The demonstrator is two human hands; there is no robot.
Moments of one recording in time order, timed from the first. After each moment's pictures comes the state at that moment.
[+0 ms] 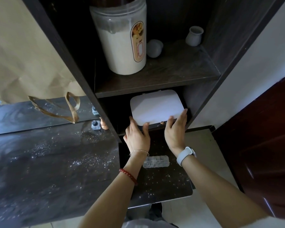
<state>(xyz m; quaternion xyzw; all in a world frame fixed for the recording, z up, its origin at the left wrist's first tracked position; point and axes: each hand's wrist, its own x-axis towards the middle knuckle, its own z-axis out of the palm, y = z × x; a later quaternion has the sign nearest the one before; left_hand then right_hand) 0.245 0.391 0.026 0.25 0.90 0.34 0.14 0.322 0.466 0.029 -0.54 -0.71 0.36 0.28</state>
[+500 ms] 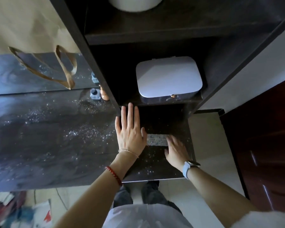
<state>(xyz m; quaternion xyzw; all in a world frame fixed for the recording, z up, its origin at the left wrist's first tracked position) 0.248 0.326 -0.041 0.42 0.90 0.09 0.00 0.400 0.412 -0.119 -0.37 -0.89 0.26 -0.08</state>
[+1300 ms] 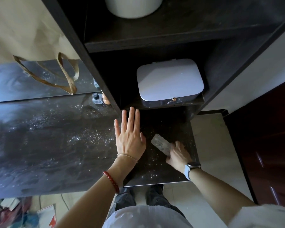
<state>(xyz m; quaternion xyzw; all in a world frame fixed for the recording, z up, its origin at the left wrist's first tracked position) 0.244 0.320 -0.026 0.44 0.89 0.08 0.01 0.398 0.415 -0.123 -0.37 -0.88 0.20 -0.21</state>
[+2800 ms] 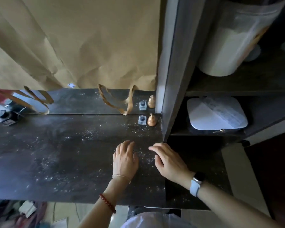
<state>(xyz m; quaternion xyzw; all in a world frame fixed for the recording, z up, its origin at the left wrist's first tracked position) 0.128 0.198 -0.003 0.34 0.91 0.20 0.09 0.245 0.326 0.006 -0.12 -0.93 0.31 0.16</state>
